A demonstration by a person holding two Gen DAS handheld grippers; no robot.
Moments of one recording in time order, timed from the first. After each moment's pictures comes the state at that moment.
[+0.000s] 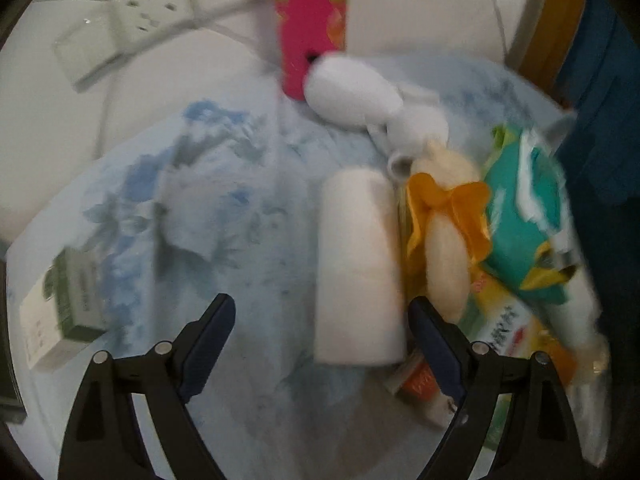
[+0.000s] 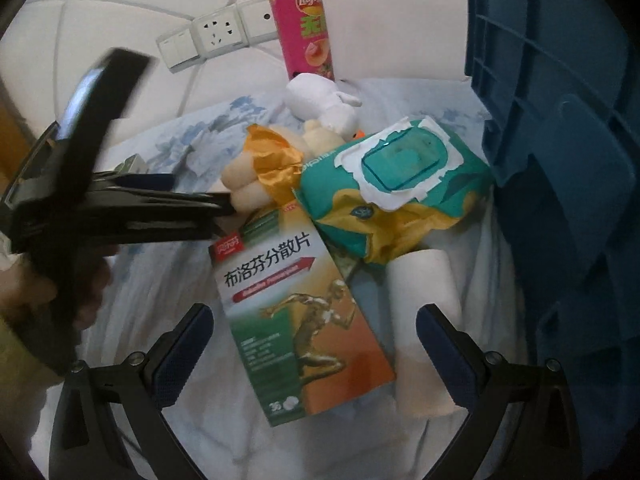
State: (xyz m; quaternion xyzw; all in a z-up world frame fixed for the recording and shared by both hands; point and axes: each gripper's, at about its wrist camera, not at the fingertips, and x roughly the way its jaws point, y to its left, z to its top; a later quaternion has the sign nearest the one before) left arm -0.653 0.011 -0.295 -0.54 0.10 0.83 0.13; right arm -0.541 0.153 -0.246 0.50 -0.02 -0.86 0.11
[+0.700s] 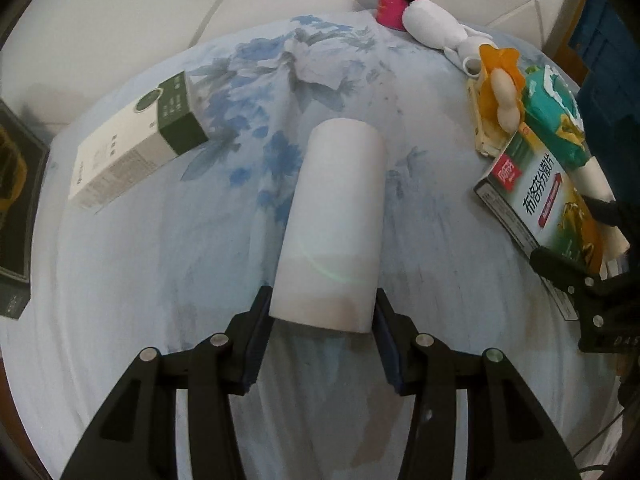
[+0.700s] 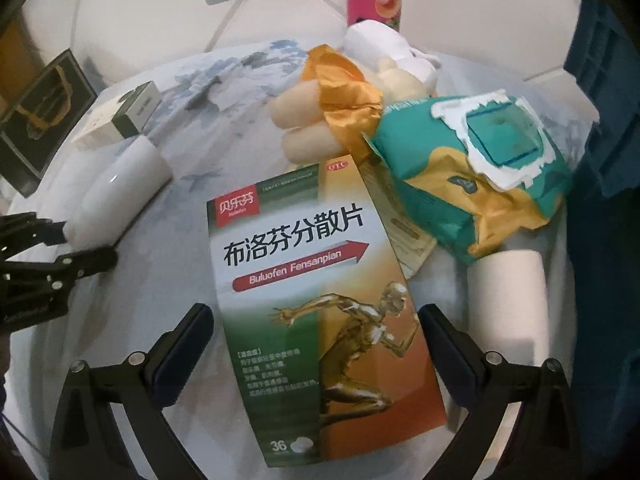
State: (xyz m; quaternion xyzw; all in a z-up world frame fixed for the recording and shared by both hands) left arm -0.538 -0.084 -0.289 -0.57 0.06 0.82 0.05; right arm -0.555 0.104 -0.290 0.53 0.06 -0.83 0.14
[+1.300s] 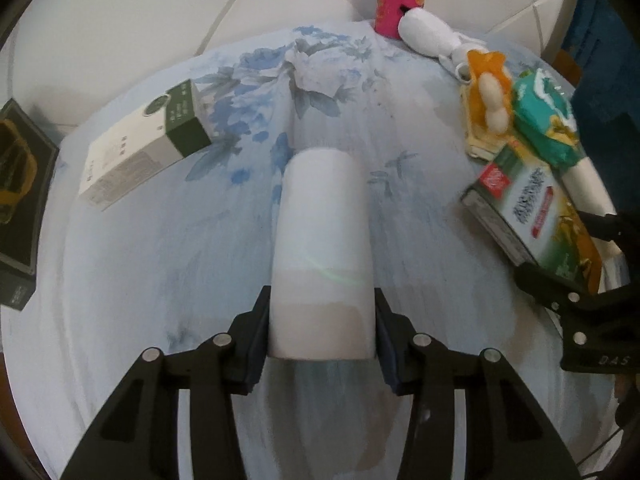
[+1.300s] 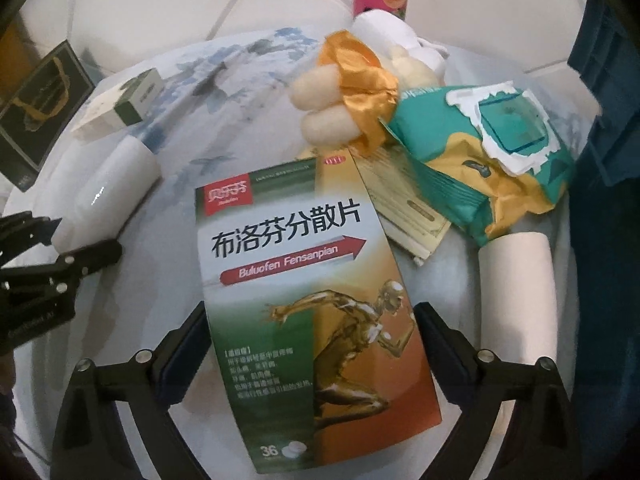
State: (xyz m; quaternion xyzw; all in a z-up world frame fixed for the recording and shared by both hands) left arm -0.517 -0.081 -0.274 -0.55 0.05 0.83 0.05; right arm -0.542 0.093 -0.282 0.55 0.05 -0.82 0.14
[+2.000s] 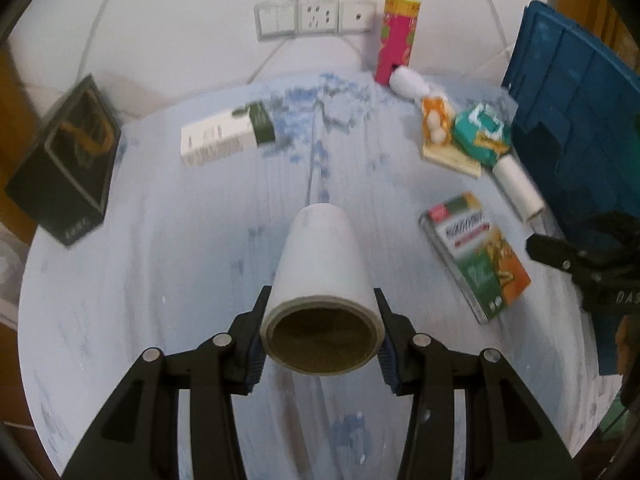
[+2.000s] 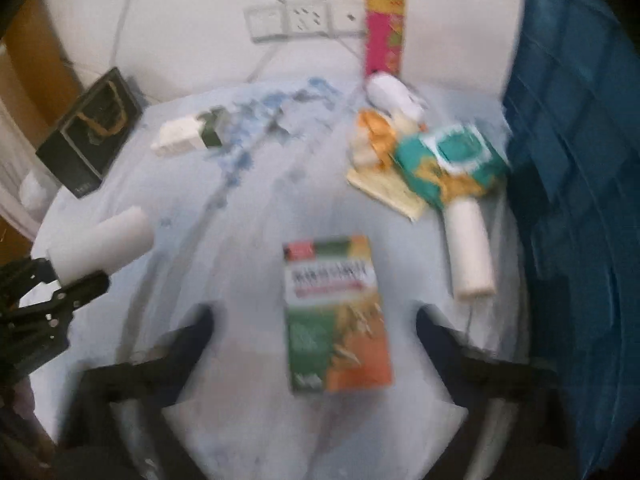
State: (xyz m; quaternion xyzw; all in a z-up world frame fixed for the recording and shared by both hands) left arm -0.395 -0.123 -0.199 -0.51 0.02 0.86 0.04; right arm -0.437 0.086 -0.180 0.52 0.03 -0.84 0.13
